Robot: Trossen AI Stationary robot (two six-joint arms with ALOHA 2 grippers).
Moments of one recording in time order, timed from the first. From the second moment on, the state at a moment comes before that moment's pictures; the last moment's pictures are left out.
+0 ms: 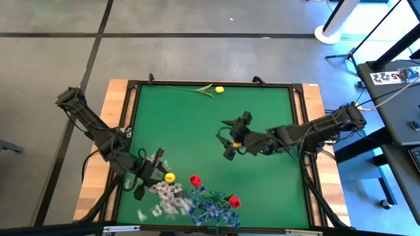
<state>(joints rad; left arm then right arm) -0.74 1.06 0.78 -0.09 -0.40 -0.03 0.32 1.48 1.28 -0.25 0.73 0.21</state>
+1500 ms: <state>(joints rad) -0.63 0.74 0.67 0.10 -0.59 0.02 -0.50 1.54 0.77 0.11 0.25 0.10</state>
